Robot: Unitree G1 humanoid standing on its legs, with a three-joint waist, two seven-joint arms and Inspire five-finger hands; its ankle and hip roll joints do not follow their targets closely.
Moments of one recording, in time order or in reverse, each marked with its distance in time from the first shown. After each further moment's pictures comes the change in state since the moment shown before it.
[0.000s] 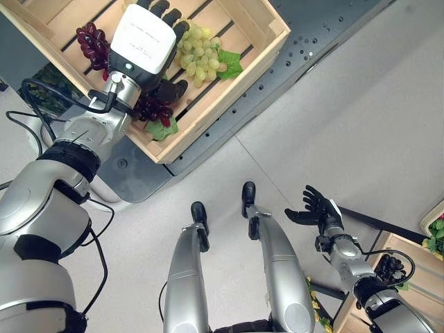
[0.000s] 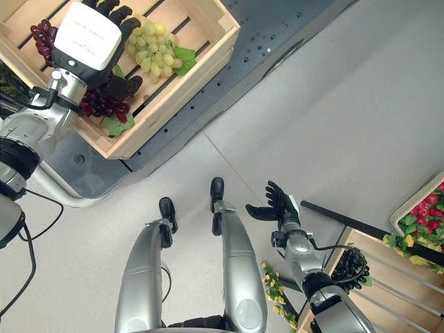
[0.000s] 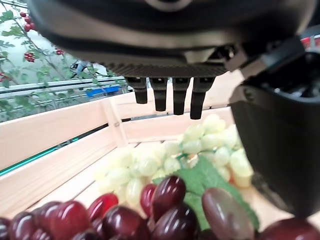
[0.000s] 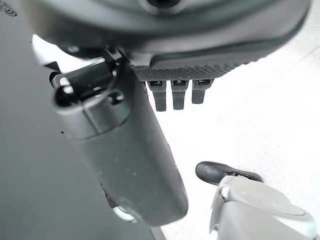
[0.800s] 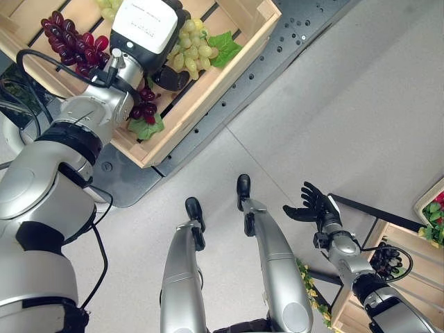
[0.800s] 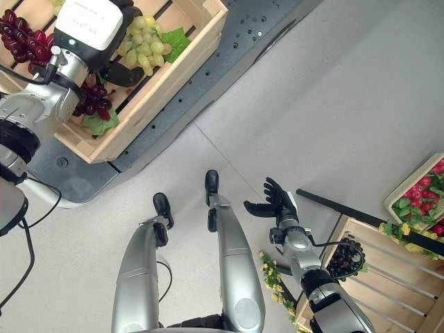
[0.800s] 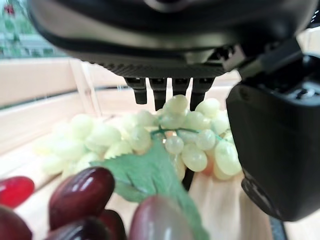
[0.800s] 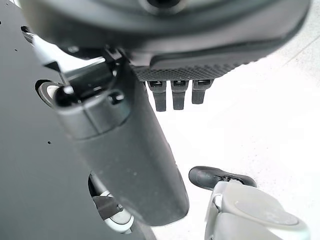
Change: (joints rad) left arm -0.156 -0.036 -0.095 0.079 -0.176 -0.102 -0.268; right arm -0.015 0.000 0.001 -0.031 0.002 0.024 -0.007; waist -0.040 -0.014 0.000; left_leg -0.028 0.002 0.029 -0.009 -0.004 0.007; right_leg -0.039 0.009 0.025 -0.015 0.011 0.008
